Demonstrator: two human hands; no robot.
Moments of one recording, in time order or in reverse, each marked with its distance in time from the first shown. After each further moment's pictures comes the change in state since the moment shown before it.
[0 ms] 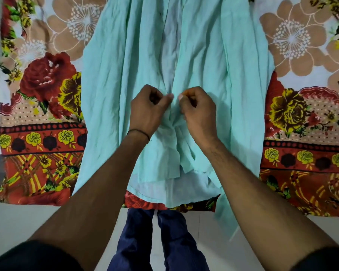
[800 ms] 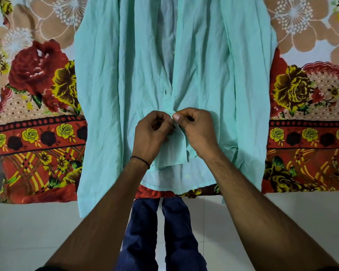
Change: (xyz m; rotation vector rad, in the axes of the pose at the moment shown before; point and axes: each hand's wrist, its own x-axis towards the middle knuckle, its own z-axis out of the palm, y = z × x) left_hand -0.065 -0.054 -0.008 -0.266 -0.239 -0.080; right_hand -0.052 0.037 0.010 0.037 -0.119 0.170
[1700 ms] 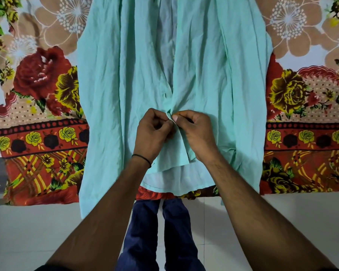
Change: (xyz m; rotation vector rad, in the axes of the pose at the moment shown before) left_hand 0.002 0.013 0.002 -0.007 0.016 -0.024; right_hand -0.004 -0.004 -0.003 0.132 -0.034 0.015
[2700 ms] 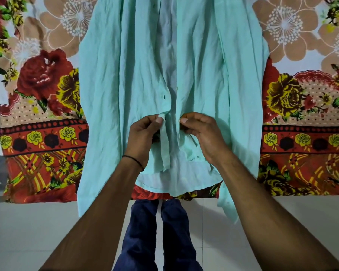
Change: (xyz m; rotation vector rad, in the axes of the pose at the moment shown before) left_hand -0.003 -0.001 -0.009 -0.273 -0.008 -0.194; right_hand -0.001 -0.006 -0.033 0.242 -0.121 0.170
